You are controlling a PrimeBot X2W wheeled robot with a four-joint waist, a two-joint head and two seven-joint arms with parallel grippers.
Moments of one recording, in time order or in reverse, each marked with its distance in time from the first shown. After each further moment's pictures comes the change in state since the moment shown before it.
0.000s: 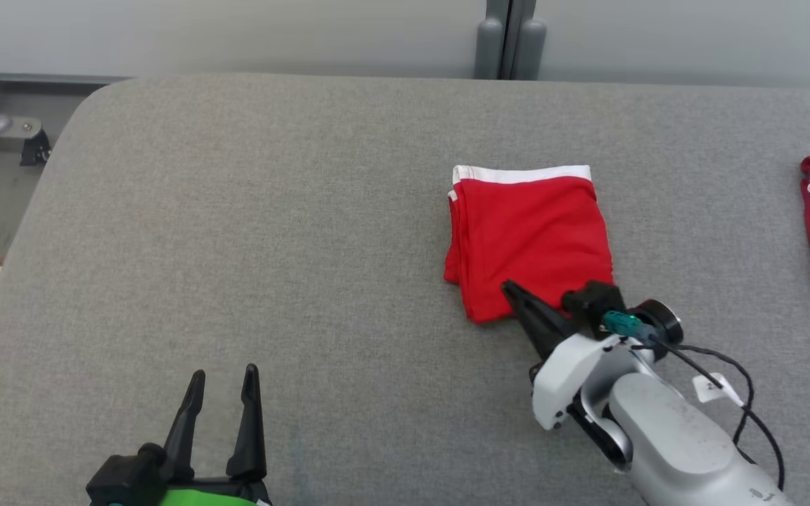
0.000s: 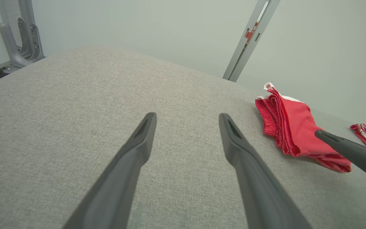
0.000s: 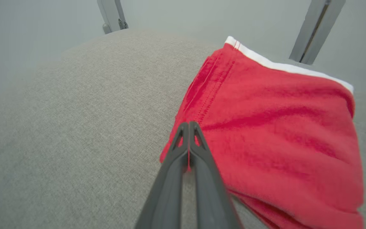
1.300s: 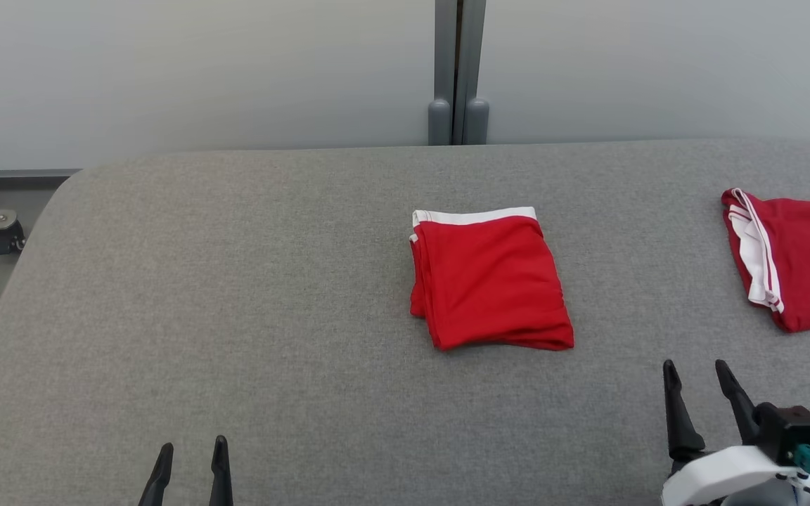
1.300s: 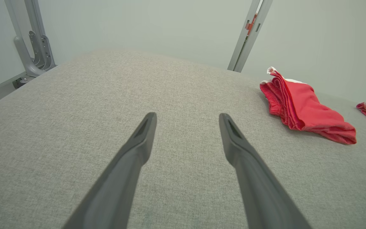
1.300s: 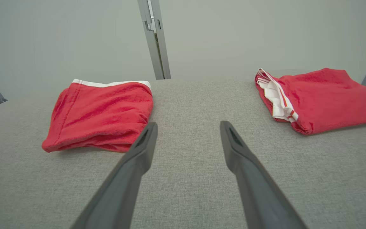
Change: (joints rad) left arm 0.135 0.000 0.113 0.039 0.097 -0.033 0.000; right arm 0.563 0.080 -0.662 -0.431 -0.176 -0.001 -0.023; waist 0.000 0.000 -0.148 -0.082
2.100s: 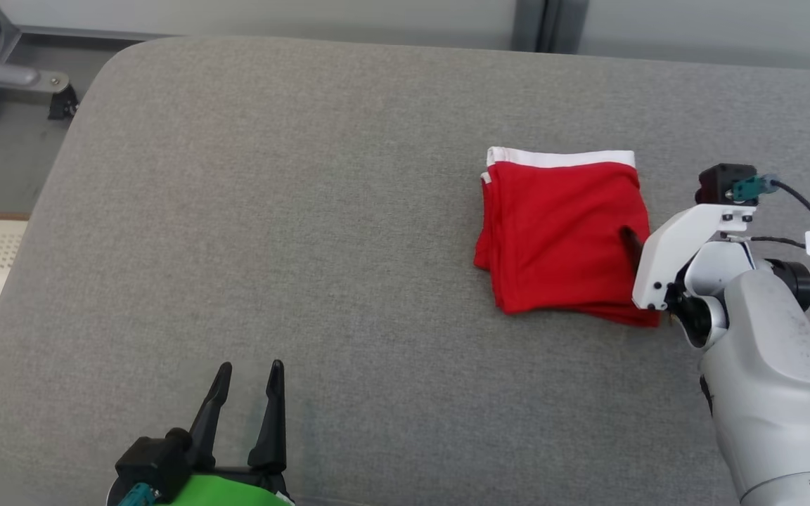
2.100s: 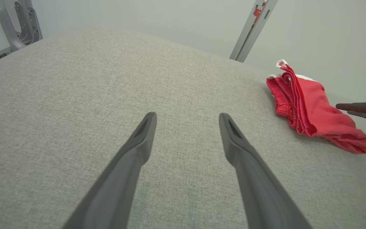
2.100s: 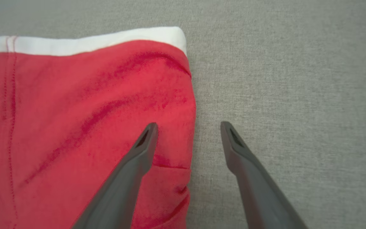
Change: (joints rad) left arm -0.184 0.000 -0.145 0.044 -0.075 -0.002 0.000; right arm -0.694 -0.007 -0.059 0.461 -0.038 0.000 0.658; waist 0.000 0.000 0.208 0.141
